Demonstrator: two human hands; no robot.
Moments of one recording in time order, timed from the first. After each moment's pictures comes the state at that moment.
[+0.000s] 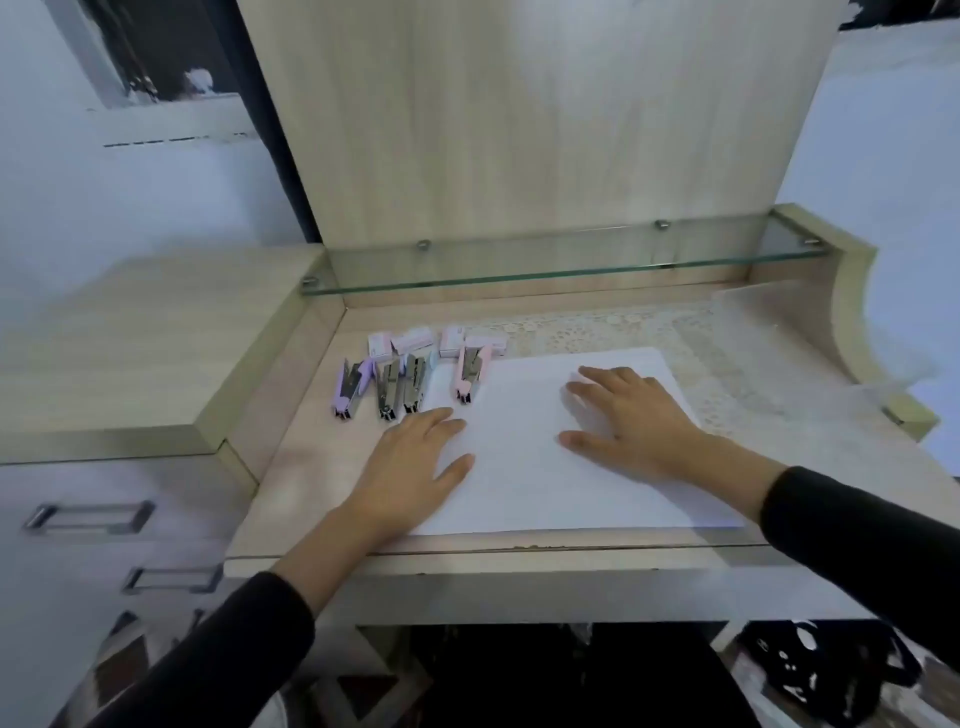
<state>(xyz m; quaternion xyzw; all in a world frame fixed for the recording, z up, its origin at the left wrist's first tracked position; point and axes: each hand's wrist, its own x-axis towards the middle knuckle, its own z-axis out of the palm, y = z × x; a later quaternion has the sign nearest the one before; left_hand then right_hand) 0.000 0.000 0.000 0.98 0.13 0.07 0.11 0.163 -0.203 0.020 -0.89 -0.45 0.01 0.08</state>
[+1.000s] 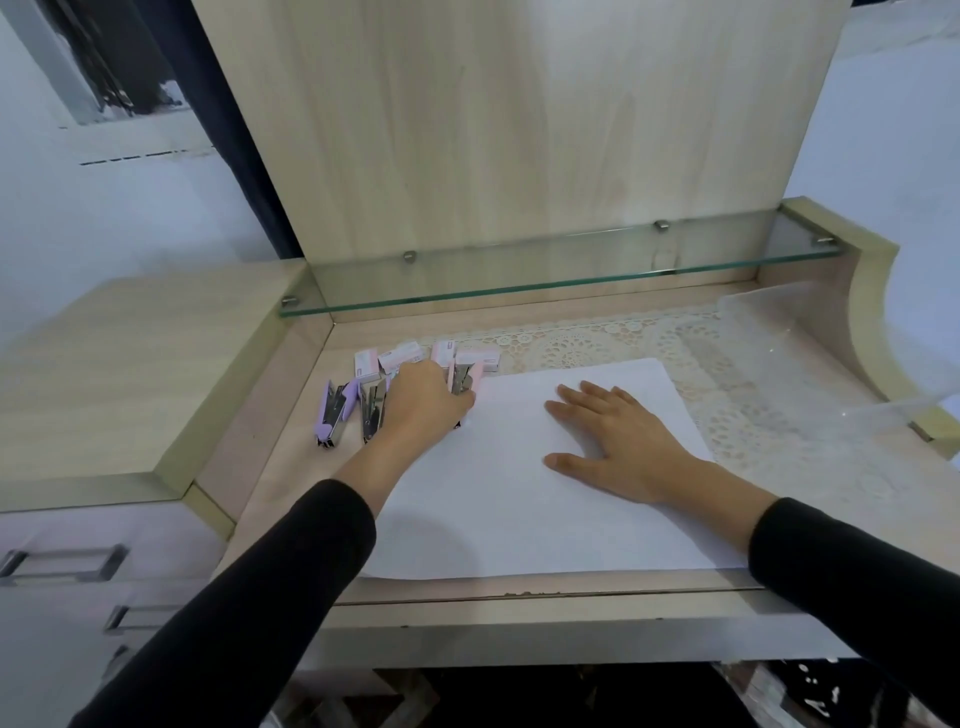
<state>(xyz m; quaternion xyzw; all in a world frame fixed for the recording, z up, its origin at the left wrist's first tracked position) 0.097 0.014 0.037 0.92 0.31 0.13 0.18 0.179 -0.190 0.004 -0.87 -0.48 0.05 0.13</state>
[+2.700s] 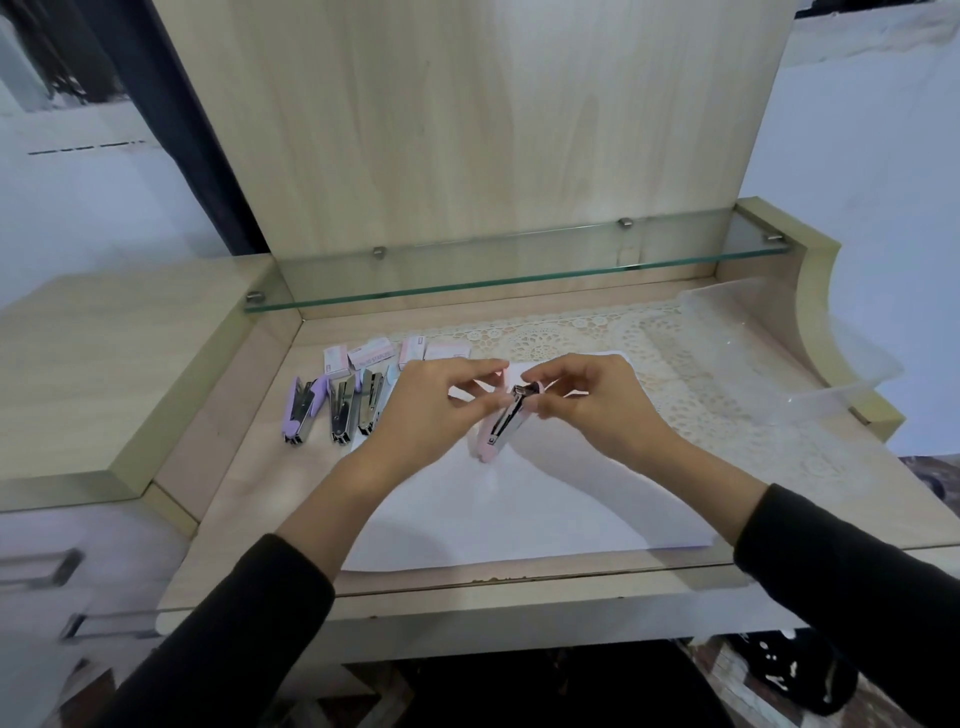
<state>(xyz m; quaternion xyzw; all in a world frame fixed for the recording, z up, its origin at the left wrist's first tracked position) 0.066 -0.041 0.062 0.90 0.05 0.21 0.38 0.154 -0.194 0.054 -0.77 -0.32 0.11 0.55</state>
